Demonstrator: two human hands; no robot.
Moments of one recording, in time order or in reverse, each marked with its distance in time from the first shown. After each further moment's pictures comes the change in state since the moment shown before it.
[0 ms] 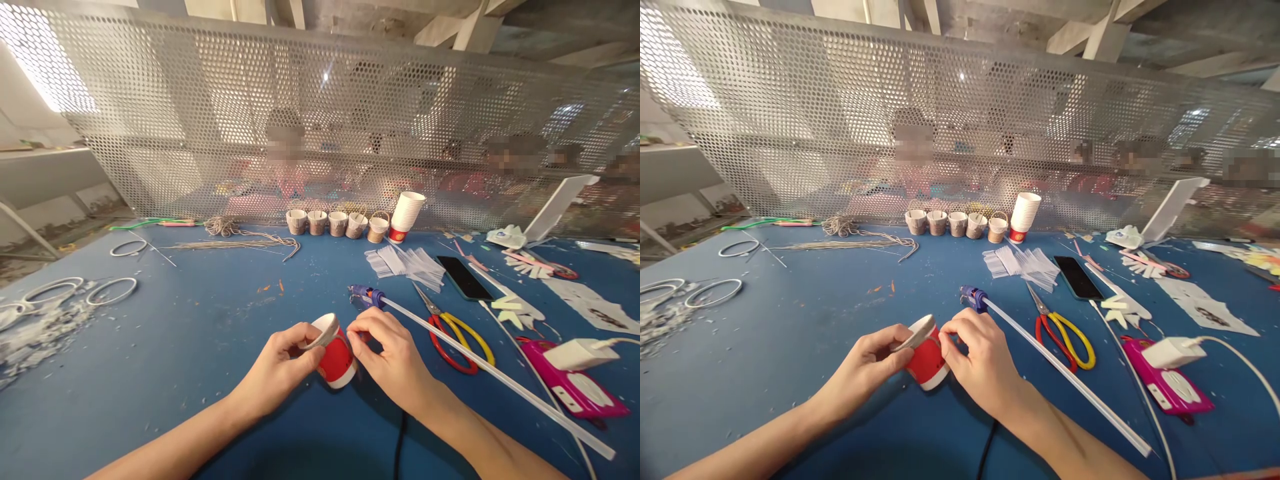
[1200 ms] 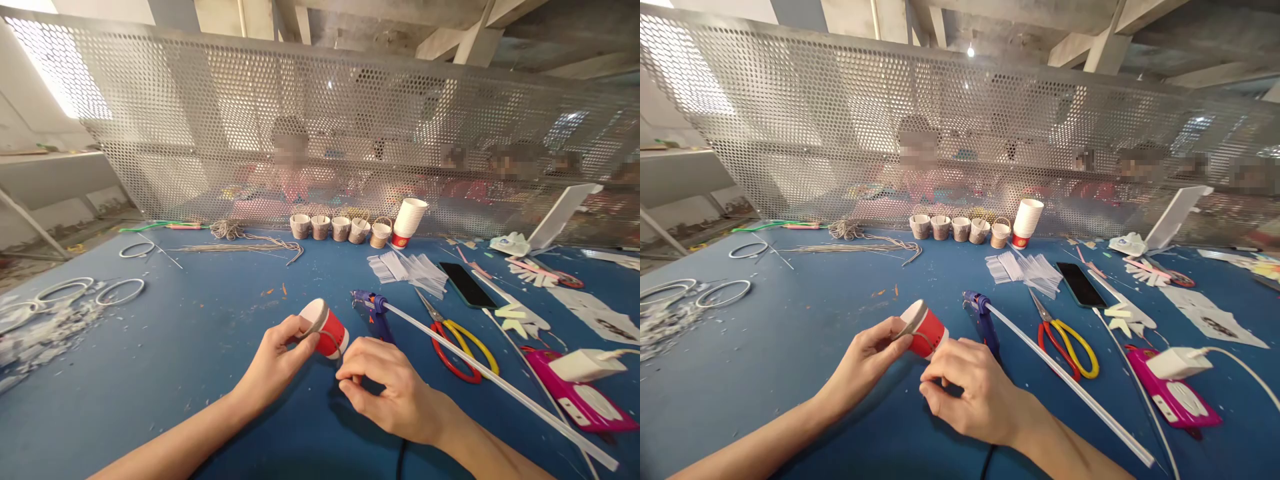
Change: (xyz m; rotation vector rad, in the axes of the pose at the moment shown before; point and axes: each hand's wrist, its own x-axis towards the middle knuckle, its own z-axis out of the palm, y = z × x) left_hand 0.006 -0.009 -0.004 0.151 0.210 0.120; right_hand -0.001 -0.013 -0.007 0.284 -0.235 -0.173
